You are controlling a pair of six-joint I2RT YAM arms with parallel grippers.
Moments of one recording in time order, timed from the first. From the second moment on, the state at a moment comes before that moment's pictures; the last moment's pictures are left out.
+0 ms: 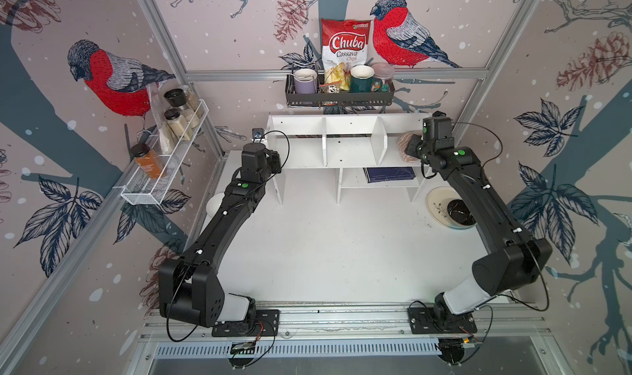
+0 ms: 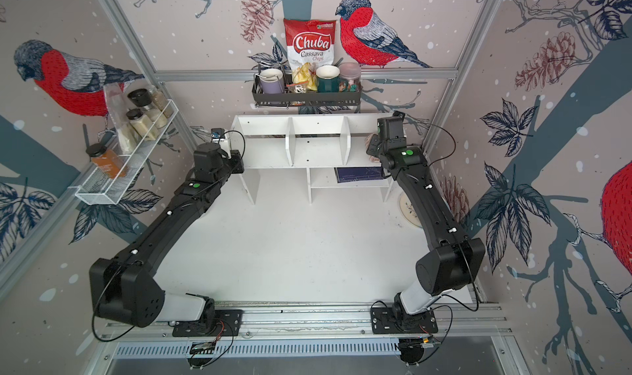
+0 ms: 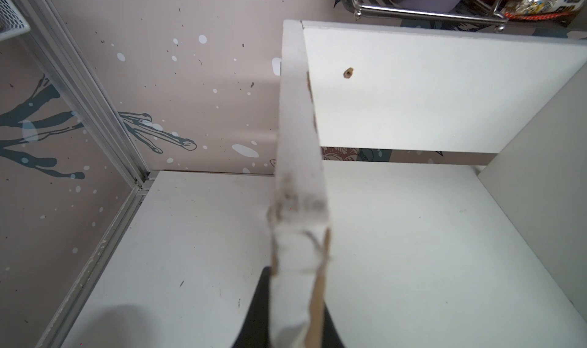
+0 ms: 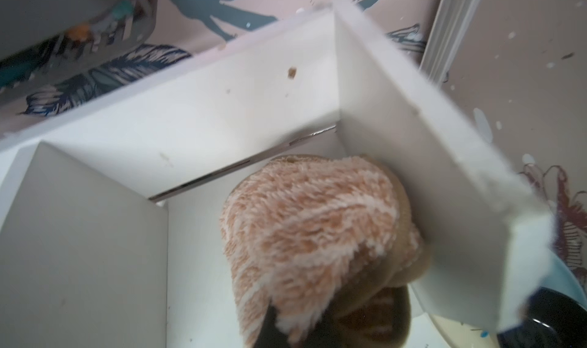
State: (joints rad) left arm -0.21 1.41 1.21 -0.14 -0.14 -0.13; right arm 0.28 1.61 1.76 -0.72 0.30 0.42
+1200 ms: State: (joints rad) left arm -0.20 1.38 1.20 -0.16 -0.13 -0.13; right arm 0.76 1.85 1.98 -0.85 0.53 0.42
